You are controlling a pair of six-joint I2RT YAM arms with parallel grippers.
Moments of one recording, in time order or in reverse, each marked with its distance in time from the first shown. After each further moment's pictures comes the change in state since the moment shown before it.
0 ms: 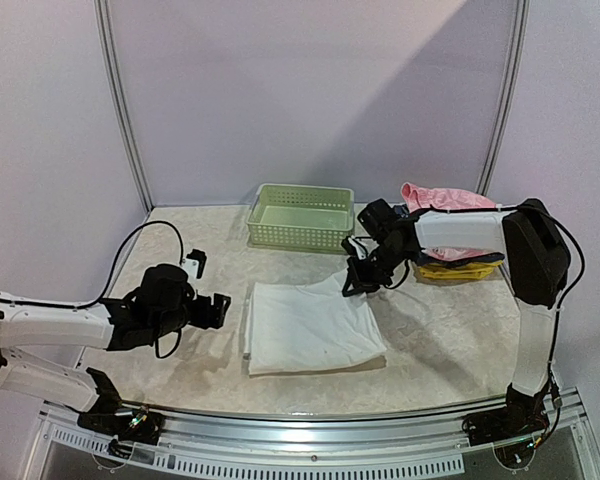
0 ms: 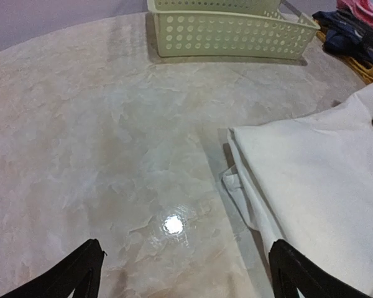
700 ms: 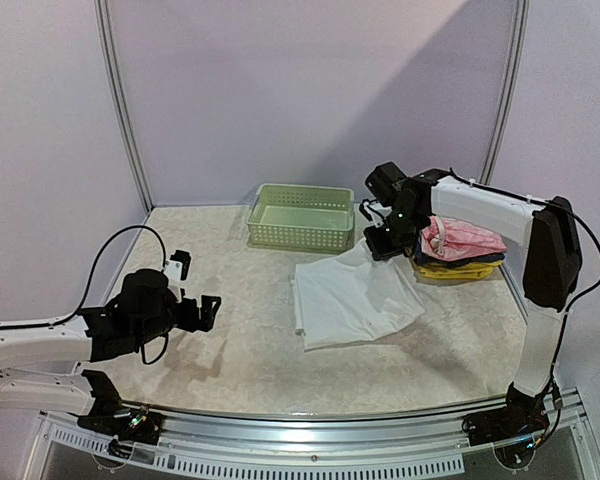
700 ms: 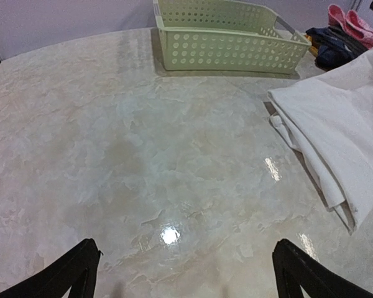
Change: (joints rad) left arm -0.002 -0.221 -0.064 -0.093 -0.012 -0.006; right arm -0.020 -0.071 0.242 -0.328 0.446 -0.186
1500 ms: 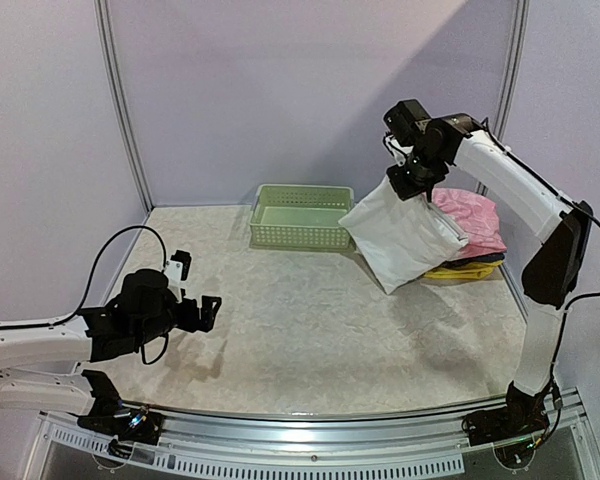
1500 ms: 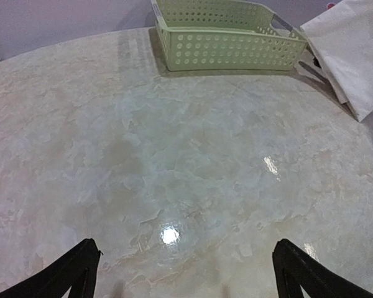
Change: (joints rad) left arm 0.000 0.000 -0.001 0.002 0.007 0.007; right arm -0.043 0.012 0.457 -0.240 0.373 -0.138
